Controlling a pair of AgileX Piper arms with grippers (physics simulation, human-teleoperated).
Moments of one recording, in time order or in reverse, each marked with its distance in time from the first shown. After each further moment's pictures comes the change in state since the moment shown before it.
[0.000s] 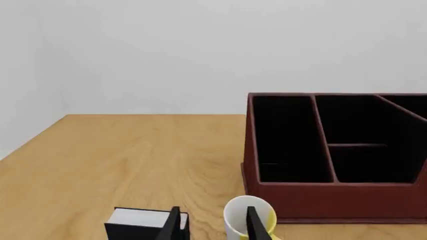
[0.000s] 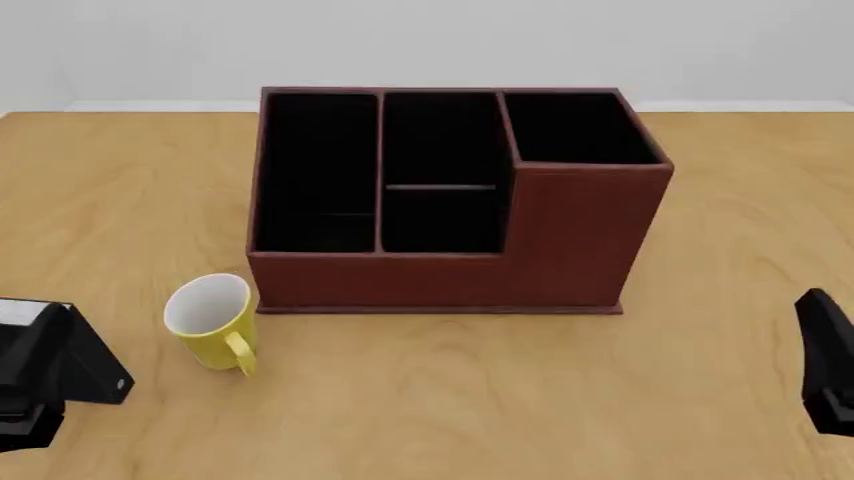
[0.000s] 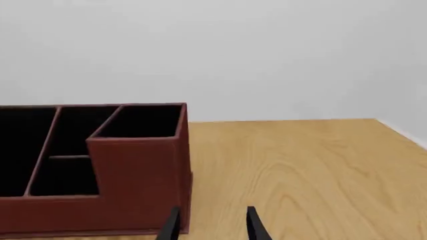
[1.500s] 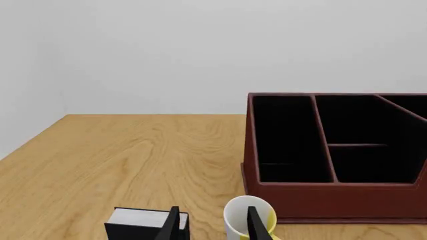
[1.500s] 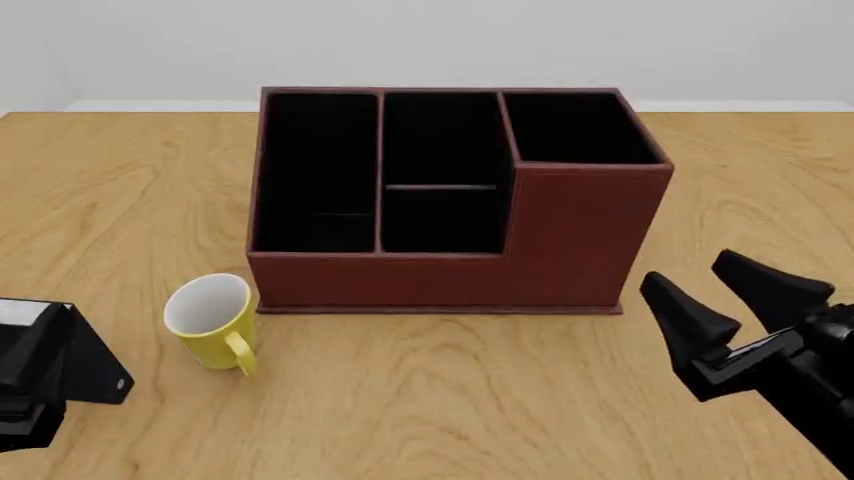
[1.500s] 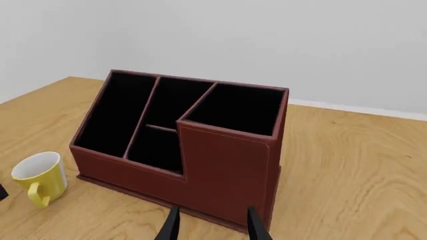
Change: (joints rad) left arm 0.000 0.000 0.000 0.000 0.000; right arm 0.404 0.616 -0.037 -0.451 0.031
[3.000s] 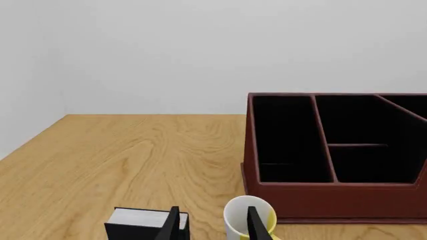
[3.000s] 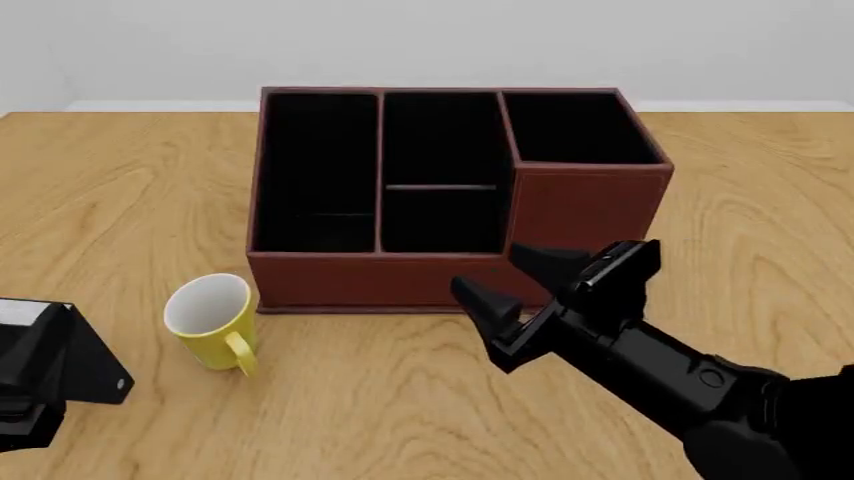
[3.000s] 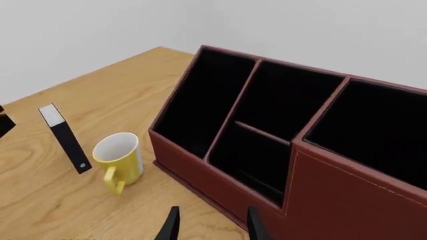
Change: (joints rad) left arm 0.000 0.000 0.000 0.000 0.000; right arm 0.347 0.794 -0.251 -0.459 0.045
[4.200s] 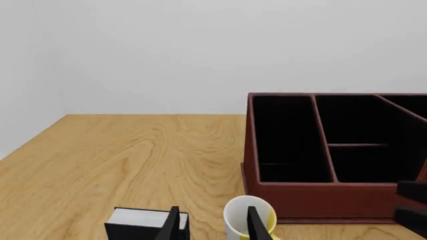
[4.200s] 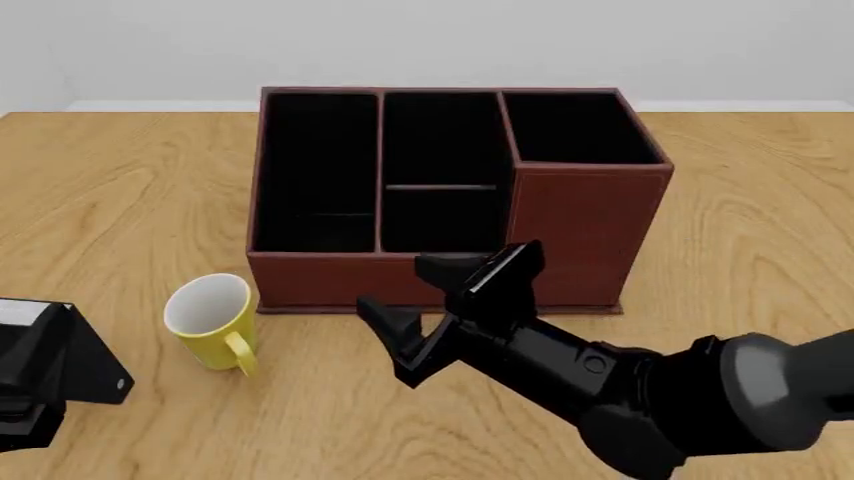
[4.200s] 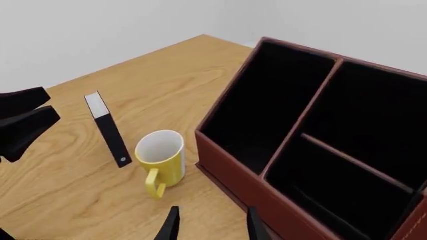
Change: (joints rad) left arm 0.000 0.000 0.000 0.000 0.000; right arm 0.166 0.215 -0.205 0.021 0.010
